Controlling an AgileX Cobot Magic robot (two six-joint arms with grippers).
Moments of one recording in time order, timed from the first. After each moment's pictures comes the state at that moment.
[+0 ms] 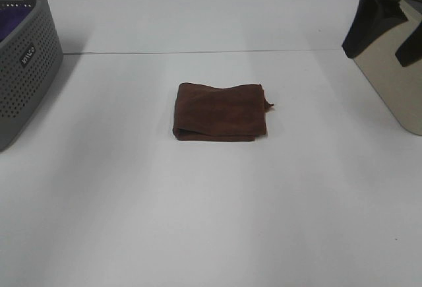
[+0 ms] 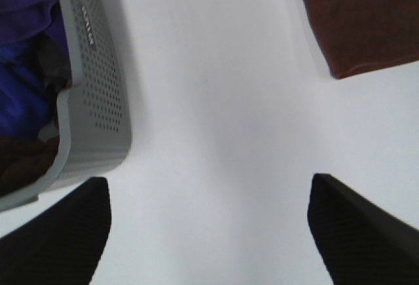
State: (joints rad) left arm -0.32 1.41 -1.51 0.11 1.21 -0.09; right arm 0.10 1.50 -1.32 0.29 1.17 -0.13
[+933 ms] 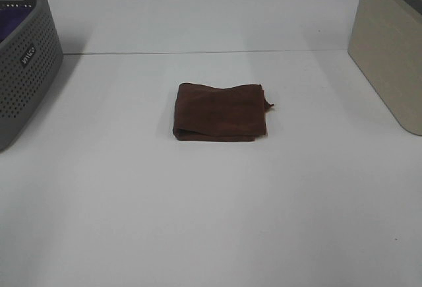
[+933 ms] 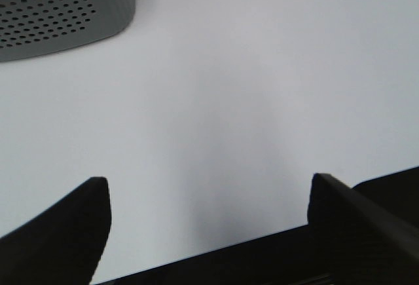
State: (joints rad) left arm -0.32 0.39 -0.55 0.12 1.07 -0.13; right arm 0.10 0.64 -0.58 0.07 1.12 -0.07
